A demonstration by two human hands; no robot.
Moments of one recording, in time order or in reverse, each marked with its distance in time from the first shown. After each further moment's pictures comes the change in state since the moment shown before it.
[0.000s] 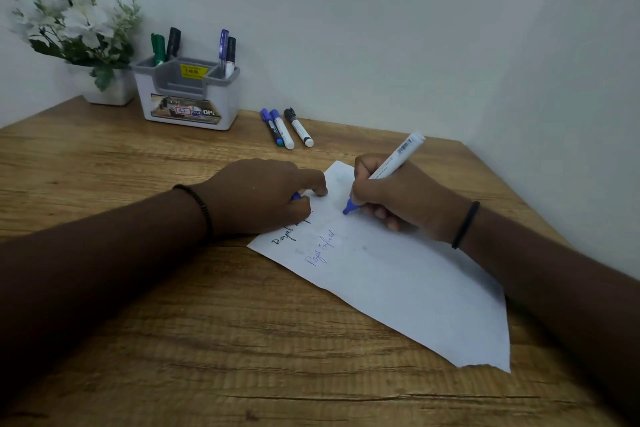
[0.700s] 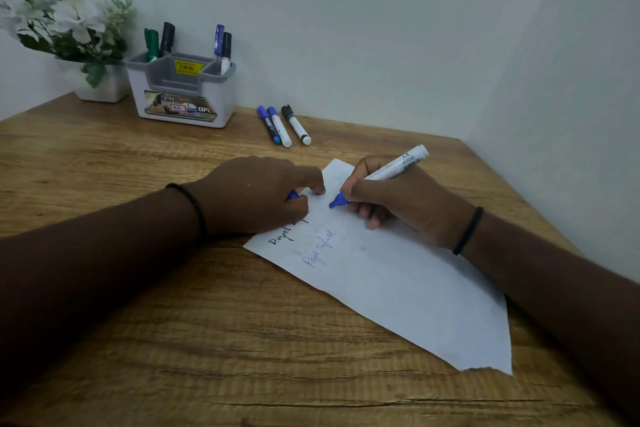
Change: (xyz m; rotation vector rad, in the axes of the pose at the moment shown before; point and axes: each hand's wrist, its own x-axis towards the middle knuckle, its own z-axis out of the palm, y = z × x) left_hand 0.002 0.000 0.000 -0.007 -0.021 -0.020; right_hand 0.001 0.009 0.001 0.136 -0.010 -0.036
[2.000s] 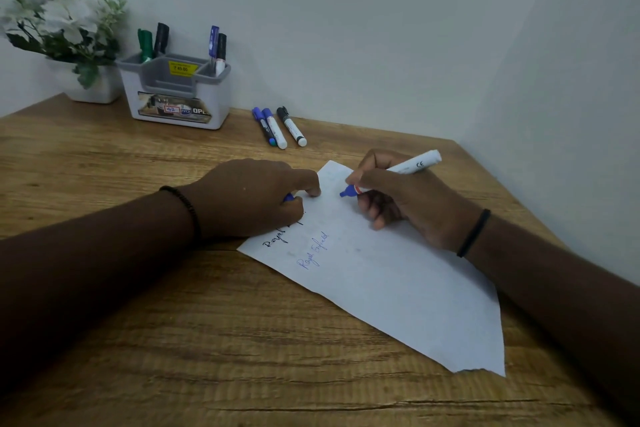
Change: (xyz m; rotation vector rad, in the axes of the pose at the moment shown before) left_hand -0.002 0.001 -0.001 -0.006 0.002 0.012; right_hand -0.003 0.004 -0.011 0.075 0.051 0.008
